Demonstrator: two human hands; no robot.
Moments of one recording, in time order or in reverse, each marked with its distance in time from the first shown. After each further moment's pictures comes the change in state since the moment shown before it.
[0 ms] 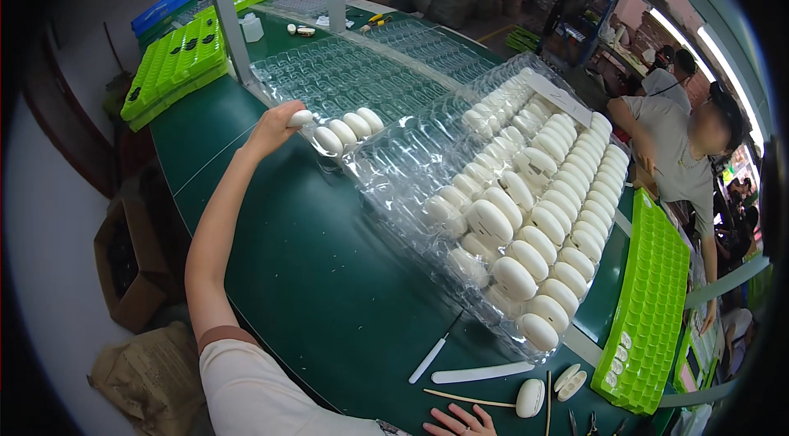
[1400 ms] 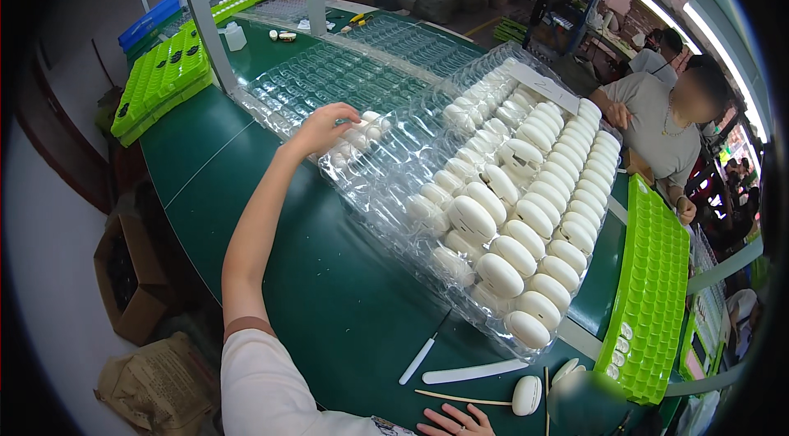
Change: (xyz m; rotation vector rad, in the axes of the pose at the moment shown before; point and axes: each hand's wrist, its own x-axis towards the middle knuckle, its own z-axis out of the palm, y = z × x) left_hand 0.058 0.056 0.069 -0.264 -0.091 0.145; right_hand 0.000 0.002 -0.001 -0.003 0.061 -0.018
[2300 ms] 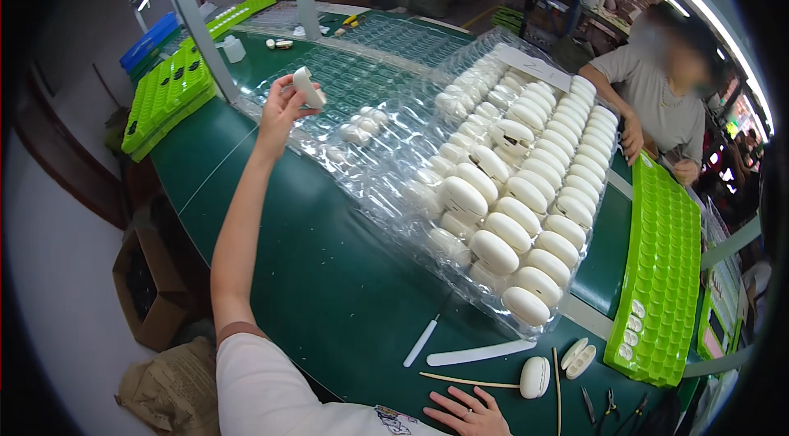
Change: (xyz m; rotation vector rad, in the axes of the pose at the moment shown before) left_hand -0.023 0.054 -0.048 -0.845 0.419 -0.209; right_hand 0.000 -0.002 -0.011 0.047 -0.062 0.030
